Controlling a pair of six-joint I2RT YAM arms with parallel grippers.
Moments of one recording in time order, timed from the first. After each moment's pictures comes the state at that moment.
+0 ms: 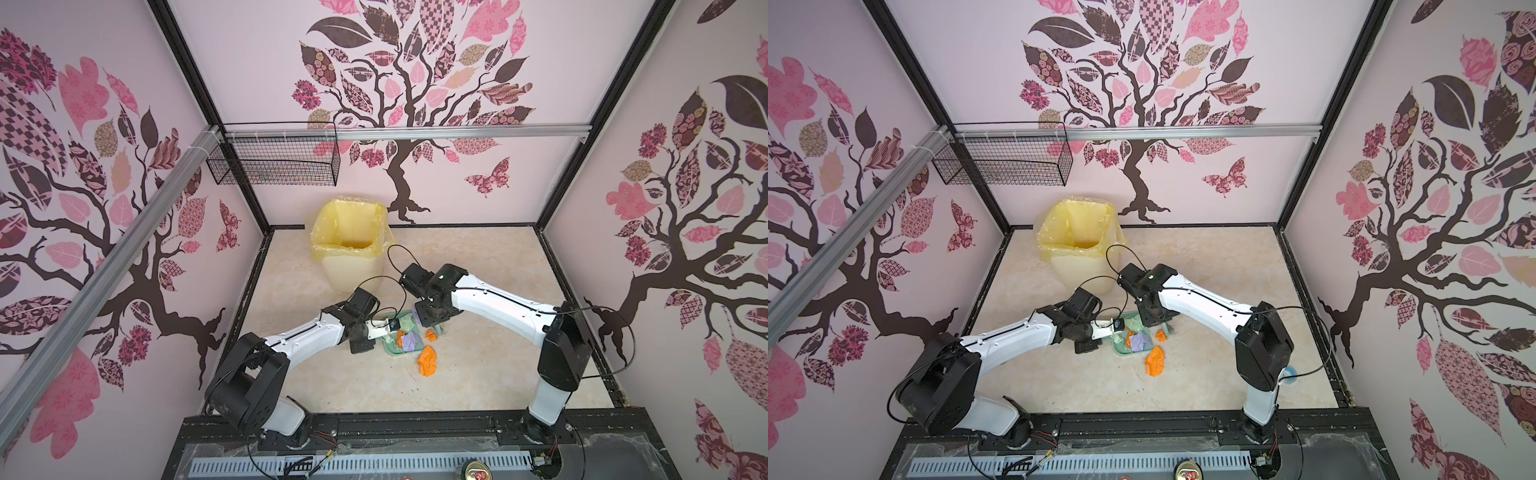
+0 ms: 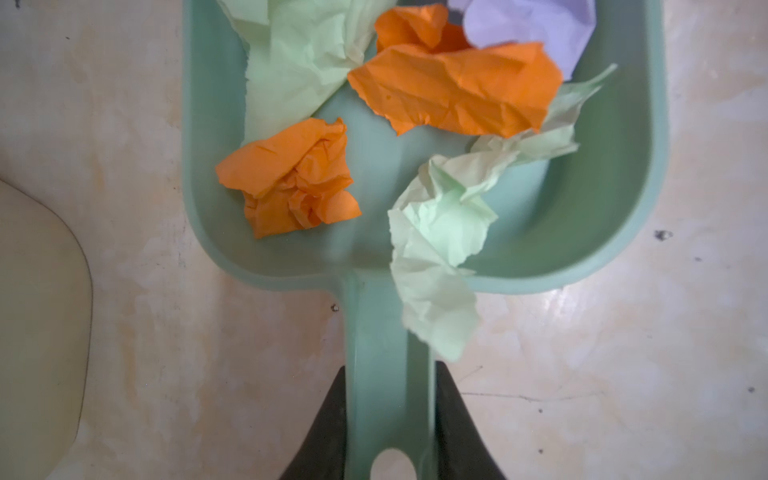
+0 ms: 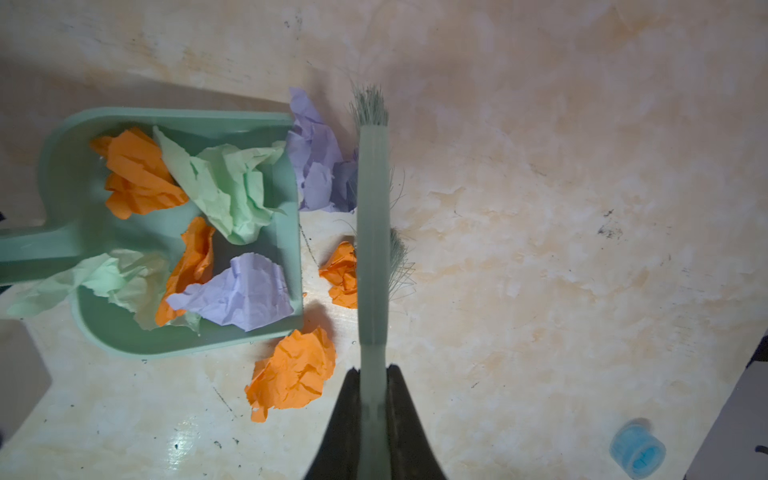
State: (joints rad) left arm -0.58 1.49 0.79 -0.52 0.07 0.84; right arm 0.87 1.79 1.54 -1.16 0.24 0.55
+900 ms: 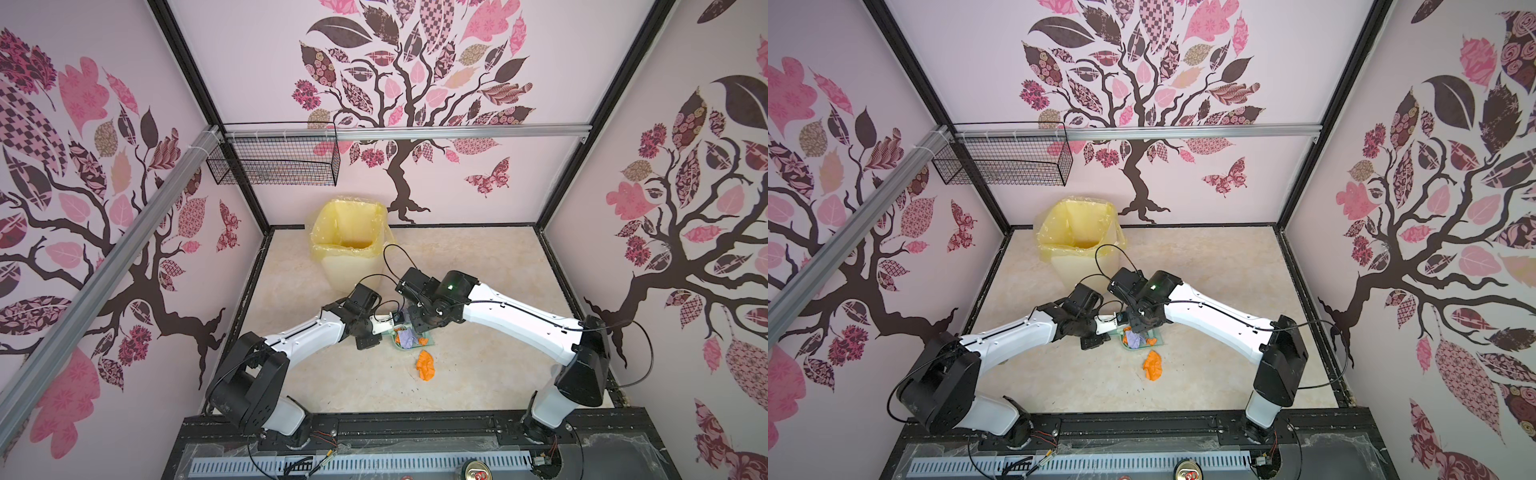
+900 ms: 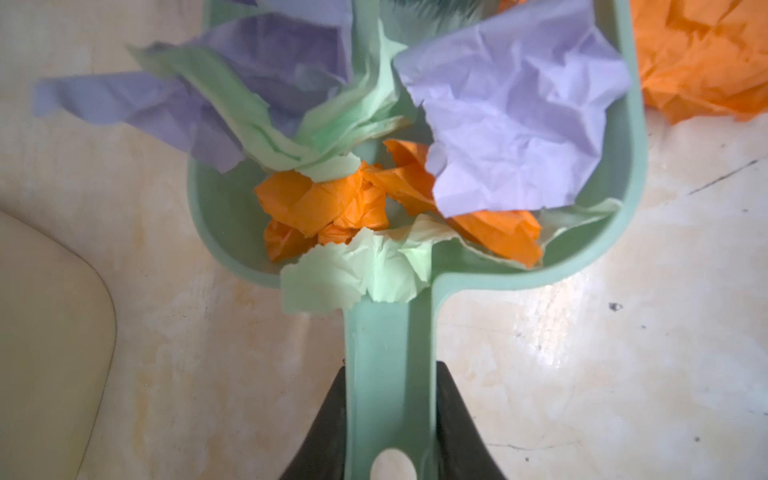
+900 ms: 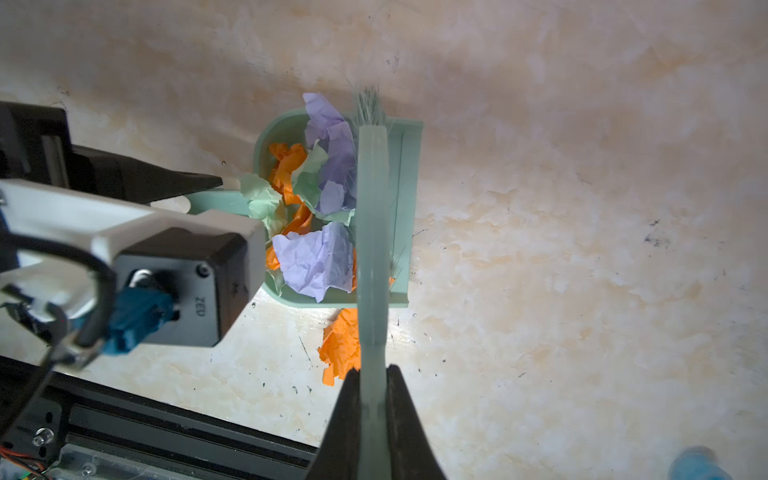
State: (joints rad) left arm -0.58 1.47 0.81 -0.47 0.19 0.79; right arm 0.97 1.66 1.57 -1.18 0.24 0.62
